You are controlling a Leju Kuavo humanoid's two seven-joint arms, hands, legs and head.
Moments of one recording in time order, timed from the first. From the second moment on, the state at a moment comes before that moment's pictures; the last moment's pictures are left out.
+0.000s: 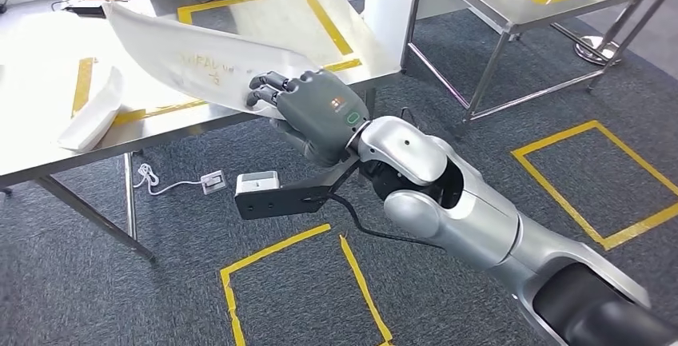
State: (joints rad) left arm -0.04 0.07 0.07 -0.17 -0.10 0.23 0.06; right arm -0.87 -0.11 0.84 -1.52 0.73 0.25 -0.03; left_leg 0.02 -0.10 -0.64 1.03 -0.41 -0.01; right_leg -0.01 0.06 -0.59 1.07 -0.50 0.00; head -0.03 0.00
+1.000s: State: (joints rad) left arm -0.04 0.07 0.09 -0.17 -0.11 0.22 0.08; right arm -0.87 -0.11 0.84 -1.50 0.71 0.23 -0.01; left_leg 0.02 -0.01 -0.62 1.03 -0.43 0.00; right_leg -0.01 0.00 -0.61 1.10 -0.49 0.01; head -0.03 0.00
